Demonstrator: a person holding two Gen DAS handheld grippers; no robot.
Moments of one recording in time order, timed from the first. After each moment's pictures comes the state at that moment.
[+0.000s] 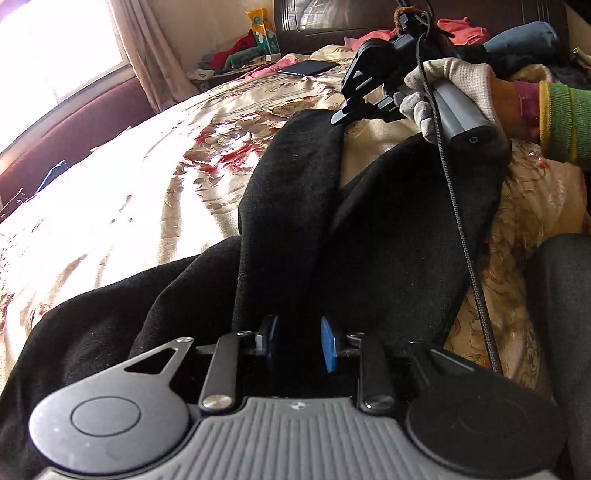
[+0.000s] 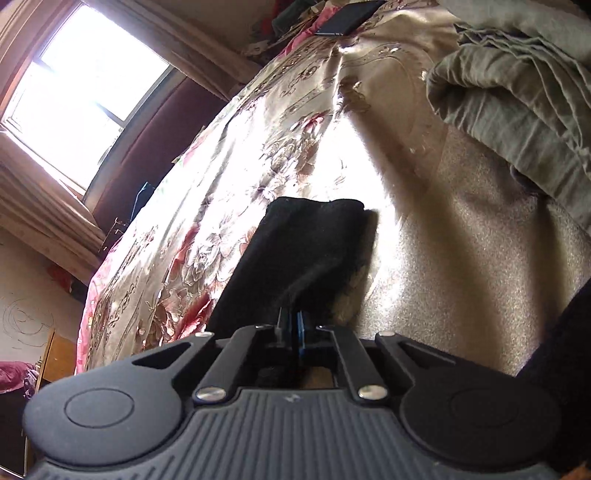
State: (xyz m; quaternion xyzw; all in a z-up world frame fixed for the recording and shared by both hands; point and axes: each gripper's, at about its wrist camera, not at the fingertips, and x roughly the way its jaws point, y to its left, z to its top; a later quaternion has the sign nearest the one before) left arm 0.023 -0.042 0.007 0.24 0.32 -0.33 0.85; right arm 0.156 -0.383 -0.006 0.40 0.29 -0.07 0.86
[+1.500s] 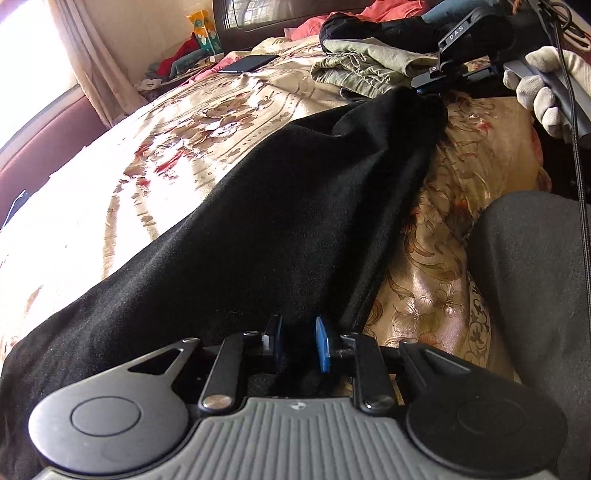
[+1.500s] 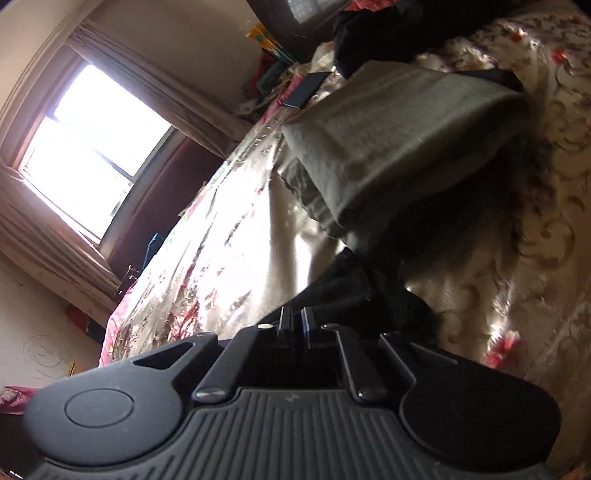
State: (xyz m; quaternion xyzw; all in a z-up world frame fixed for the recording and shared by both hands) left arm -0.011 -0.068 -0.002 0.29 0.32 -0.40 0.81; right arm -0.033 -0.434 -0.003 0.45 0.22 -0.12 0.86
